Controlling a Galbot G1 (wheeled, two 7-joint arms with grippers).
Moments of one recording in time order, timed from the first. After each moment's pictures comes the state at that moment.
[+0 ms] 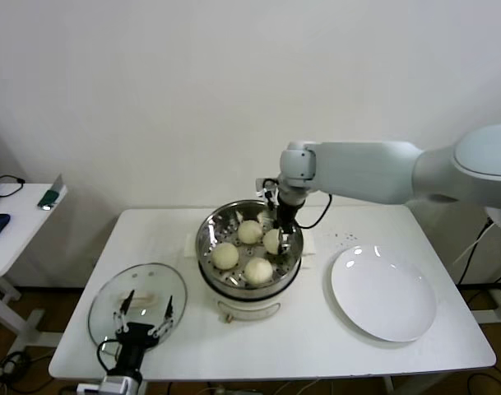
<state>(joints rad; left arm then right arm) 1.69 -1.42 -0.58 -1.97 0.08 -0.11 -0.02 0.72 1.29 -1.72 1.14 0.83 -0.45 -0.95</state>
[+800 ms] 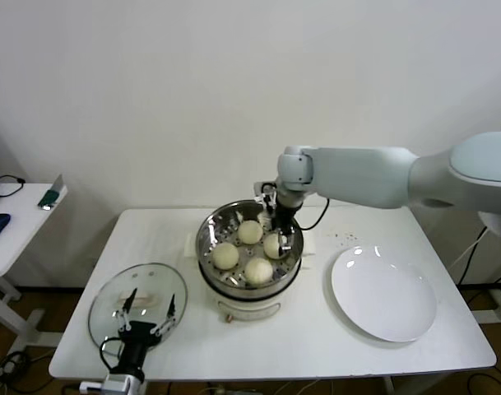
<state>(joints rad) 1.68 -1.42 -0.58 -1.97 0.08 -0.11 -0.02 0.71 1.27 -1.67 1.15 0.78 -0.44 -0.95</state>
